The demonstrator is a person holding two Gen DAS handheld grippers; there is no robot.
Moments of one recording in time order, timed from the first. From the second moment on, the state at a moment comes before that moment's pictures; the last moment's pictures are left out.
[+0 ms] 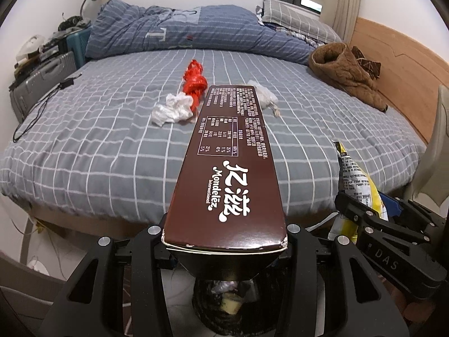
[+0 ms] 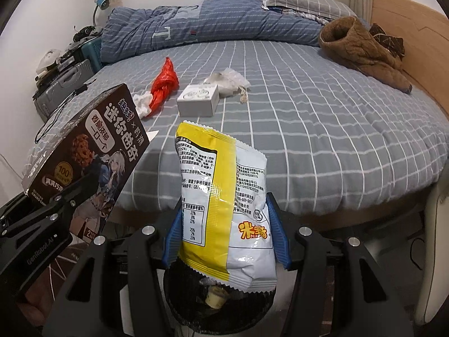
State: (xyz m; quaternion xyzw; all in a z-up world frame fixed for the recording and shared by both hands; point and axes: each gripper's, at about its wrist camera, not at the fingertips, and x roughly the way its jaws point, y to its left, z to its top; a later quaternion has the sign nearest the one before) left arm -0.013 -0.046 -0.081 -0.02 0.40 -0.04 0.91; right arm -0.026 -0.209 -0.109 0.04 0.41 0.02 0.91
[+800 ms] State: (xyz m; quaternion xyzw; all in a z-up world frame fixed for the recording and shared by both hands) left arm -0.079 -0.041 -0.087 -0.02 0.45 -0.04 0.89; right arm -0.085 -0.190 -0.106 0.01 0.43 0.02 0.90
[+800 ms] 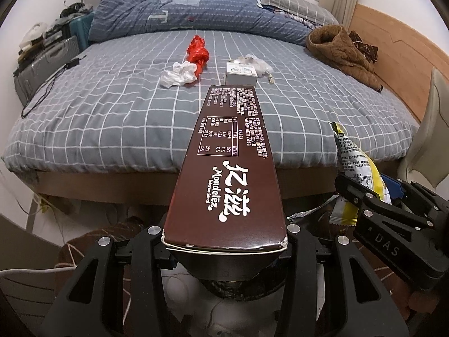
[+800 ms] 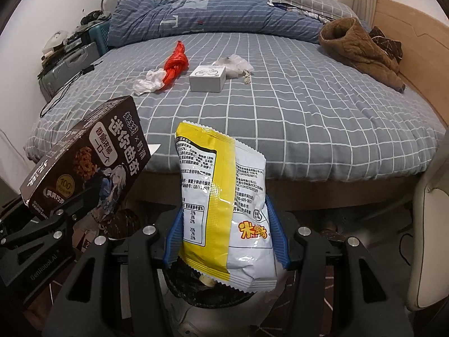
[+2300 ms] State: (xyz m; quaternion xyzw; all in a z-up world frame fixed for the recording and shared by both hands) left arm -0.025 -0.095 -0.267 -0.01 0.61 -0.09 0.79; right arm -0.059 -0.242 -0.263 0.05 0.56 -0.02 0.82
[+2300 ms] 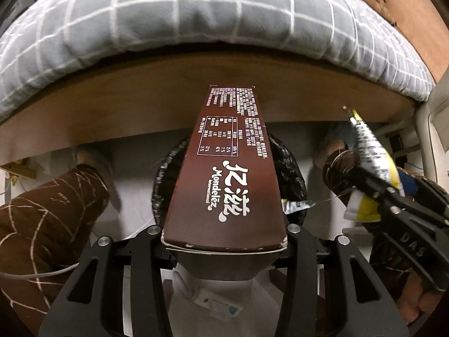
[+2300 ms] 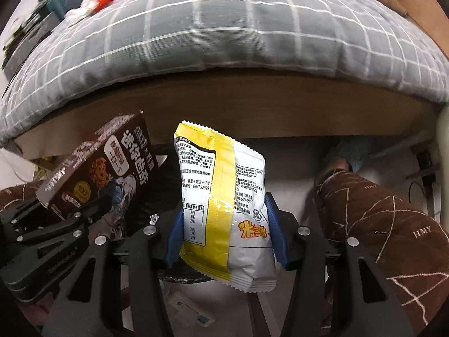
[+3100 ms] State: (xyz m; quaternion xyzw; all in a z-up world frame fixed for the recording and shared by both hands) left arm -0.021 -0.062 -0.264 0.00 0.59 -0.06 0.81; right arm -0.042 -0.202 -0.275 0.02 0.57 0.02 0.82
